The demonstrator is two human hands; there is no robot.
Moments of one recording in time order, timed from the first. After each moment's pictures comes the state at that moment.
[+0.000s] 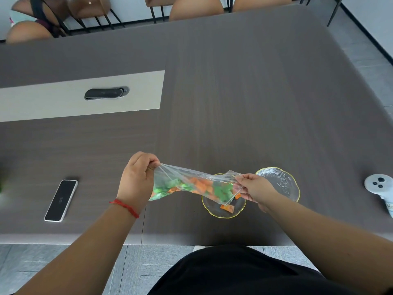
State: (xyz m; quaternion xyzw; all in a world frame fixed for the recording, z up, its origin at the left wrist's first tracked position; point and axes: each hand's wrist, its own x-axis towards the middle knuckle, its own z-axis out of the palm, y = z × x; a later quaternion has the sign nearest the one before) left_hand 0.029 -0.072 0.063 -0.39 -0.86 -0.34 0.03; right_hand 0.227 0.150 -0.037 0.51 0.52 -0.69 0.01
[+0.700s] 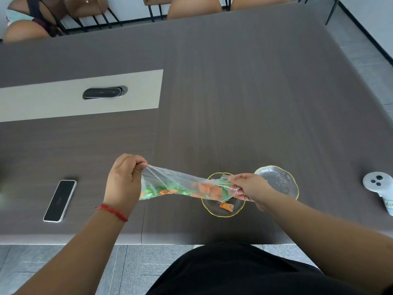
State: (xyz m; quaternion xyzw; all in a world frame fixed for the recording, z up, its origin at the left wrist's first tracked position) left_hand 0.022 -0.092 0.069 -0.37 -0.87 -0.33 0.05; right_hand 0.219 0.142 -0.024 0.49 0.54 -0.68 0.05
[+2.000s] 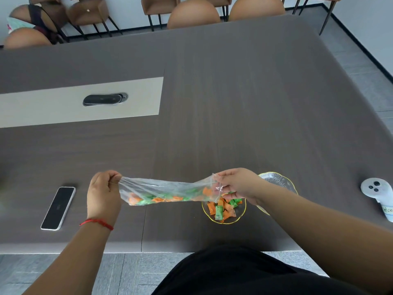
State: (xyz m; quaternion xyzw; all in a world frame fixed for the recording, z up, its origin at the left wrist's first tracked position) left_hand -0.011 -0.132 0.044 -0.20 -0.92 -0.35 0.03; right_hand 0.188 0.135 0.034 0.41 0.56 -0.71 0.12
